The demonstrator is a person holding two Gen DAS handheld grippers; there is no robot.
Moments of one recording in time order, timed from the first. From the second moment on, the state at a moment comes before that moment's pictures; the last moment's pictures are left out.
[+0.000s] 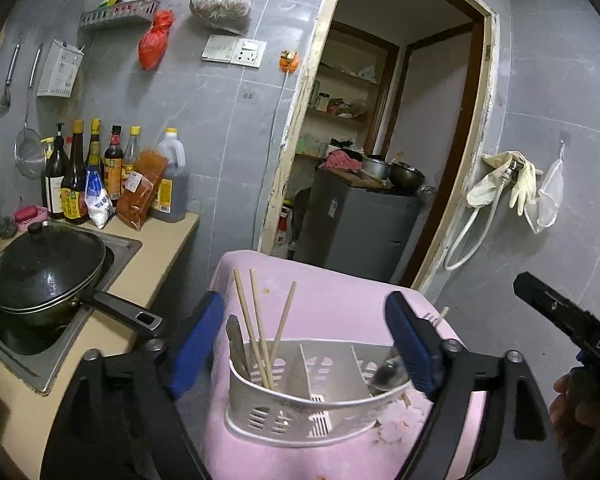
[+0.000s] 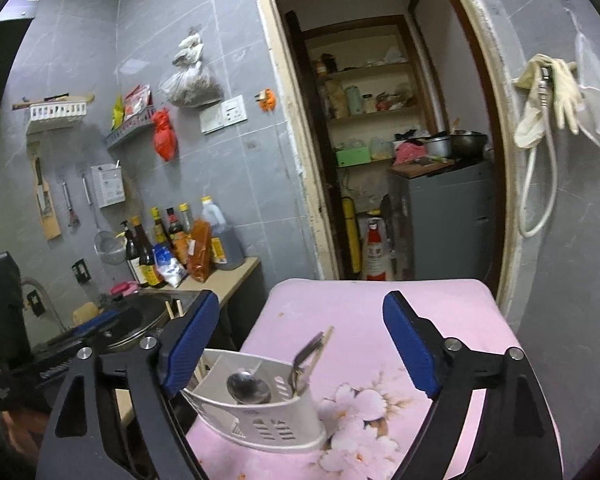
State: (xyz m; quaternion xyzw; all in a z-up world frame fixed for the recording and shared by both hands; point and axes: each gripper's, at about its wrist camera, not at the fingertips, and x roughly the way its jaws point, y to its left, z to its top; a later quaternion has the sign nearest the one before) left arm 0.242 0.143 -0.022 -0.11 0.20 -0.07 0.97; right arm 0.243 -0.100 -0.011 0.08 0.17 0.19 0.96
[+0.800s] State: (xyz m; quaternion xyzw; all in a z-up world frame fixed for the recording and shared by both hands) left arm 0.099 0.082 -0.009 -0.09 0.18 -0.01 0.98; right arm 0.111 -0.181 -0.013 0.02 0.19 0.13 0.97
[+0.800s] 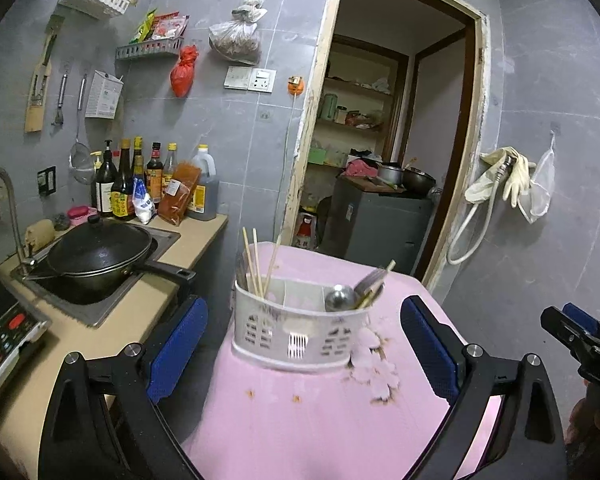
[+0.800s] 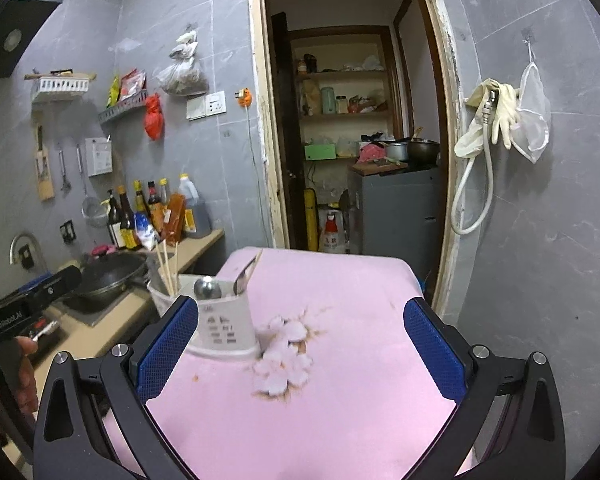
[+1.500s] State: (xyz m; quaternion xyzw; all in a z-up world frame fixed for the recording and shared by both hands) left arm 0.016 0.067 -0.034 -0.07 0.20 0.00 0.98; right arm 0.039 -0.200 -0.031 0.02 0.20 0.12 0.97
